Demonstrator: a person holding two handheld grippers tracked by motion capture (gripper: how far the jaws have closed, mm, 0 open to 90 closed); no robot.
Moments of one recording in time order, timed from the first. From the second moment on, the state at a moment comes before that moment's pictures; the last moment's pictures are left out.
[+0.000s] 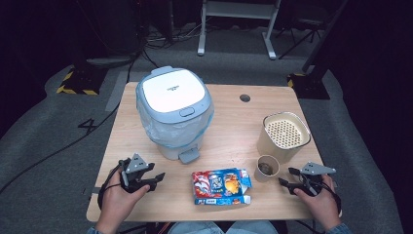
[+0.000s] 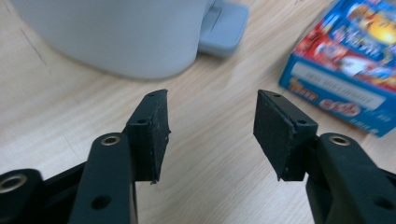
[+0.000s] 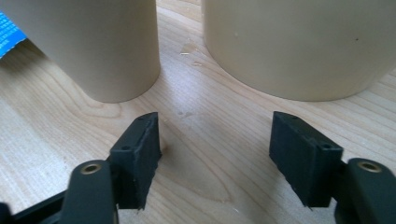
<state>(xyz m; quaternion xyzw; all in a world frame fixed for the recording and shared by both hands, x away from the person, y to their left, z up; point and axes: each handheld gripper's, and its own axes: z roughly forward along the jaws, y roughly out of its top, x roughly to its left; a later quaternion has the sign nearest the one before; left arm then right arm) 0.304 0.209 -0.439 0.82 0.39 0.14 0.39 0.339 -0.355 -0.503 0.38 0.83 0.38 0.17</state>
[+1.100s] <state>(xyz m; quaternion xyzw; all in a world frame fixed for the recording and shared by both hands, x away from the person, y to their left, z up) 0.333 0.203 -0.308 0.82 0.23 0.13 0.51 0.332 -0.358 -0.503 0.38 0.82 0.38 0.18</state>
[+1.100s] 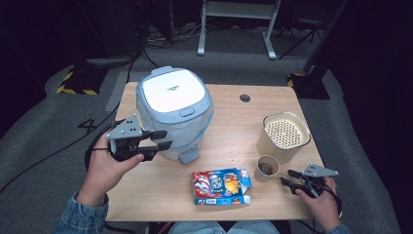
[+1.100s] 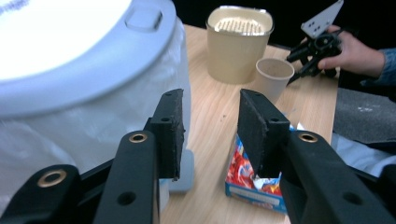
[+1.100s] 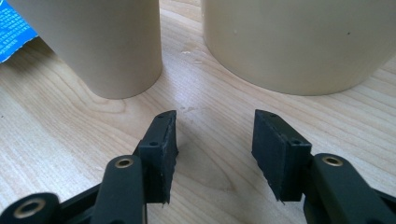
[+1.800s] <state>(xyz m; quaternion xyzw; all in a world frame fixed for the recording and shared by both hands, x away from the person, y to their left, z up) 0.391 0.185 -0.275 0.81 0.23 0.12 0.52 0.330 -0.358 -0.503 0.38 0.82 0.38 0.18</state>
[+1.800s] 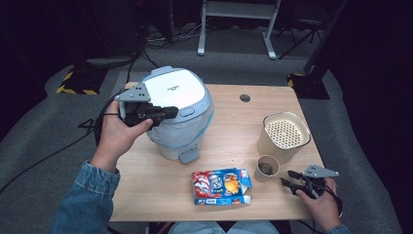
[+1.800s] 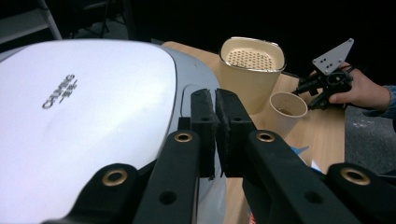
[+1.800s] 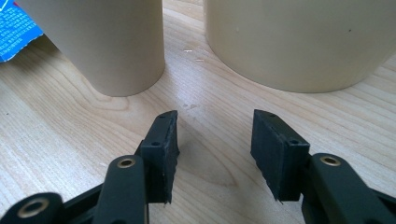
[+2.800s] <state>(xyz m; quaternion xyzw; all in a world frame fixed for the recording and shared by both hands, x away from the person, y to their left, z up) 0.406 0.157 -0.283 0.83 0.23 0.13 0.49 0.330 -0.358 -0.503 0.38 0.82 0.38 0.18</state>
